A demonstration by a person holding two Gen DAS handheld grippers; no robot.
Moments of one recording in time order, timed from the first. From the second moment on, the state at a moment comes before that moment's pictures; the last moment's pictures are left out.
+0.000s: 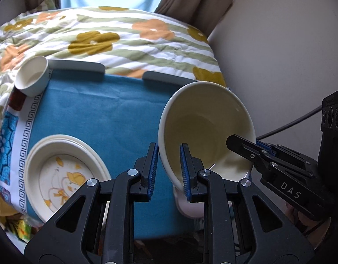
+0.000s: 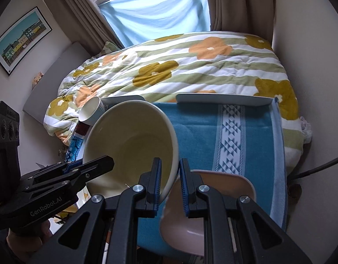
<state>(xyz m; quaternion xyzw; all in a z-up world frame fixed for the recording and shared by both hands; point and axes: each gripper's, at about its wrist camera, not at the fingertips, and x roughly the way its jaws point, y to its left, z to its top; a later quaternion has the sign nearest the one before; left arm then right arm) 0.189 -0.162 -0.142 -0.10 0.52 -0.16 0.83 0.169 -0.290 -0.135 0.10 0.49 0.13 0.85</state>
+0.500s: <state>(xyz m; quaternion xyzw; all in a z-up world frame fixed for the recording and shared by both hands) 0.176 -0.244 -0.205 0.00 0.59 -0.21 0.78 0.125 -0.354 -0.195 0.14 0.54 0.06 0.83</state>
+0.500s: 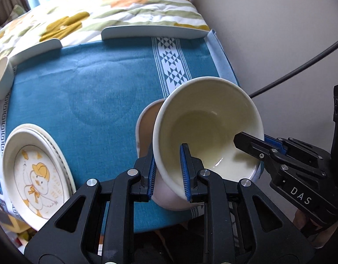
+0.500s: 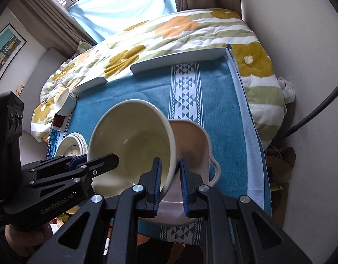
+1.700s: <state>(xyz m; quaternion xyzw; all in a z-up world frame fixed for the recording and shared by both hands) 0.182 -0.272 -0.247 0.15 0.58 -0.21 0.77 0.117 -0.356 -0.244 0.17 0.57 0.03 0.80</state>
